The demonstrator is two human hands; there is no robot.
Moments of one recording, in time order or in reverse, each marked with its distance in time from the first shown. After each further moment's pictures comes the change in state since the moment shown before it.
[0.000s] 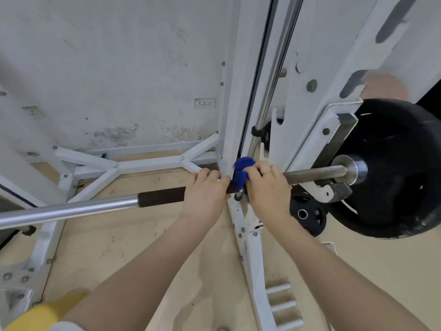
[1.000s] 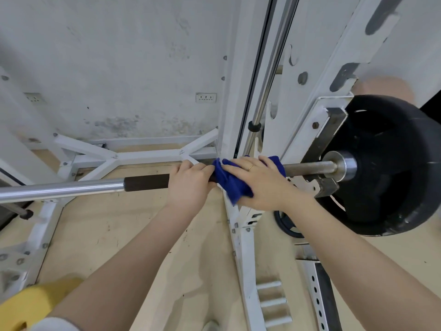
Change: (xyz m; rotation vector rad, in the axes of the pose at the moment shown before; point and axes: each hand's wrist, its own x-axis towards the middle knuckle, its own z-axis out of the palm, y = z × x) left_hand -0.002 0.001 0.013 -0.126 0.155 -0.105; right_hand 0.010 0.043 -0.014 0.206 -0.392 -0.430
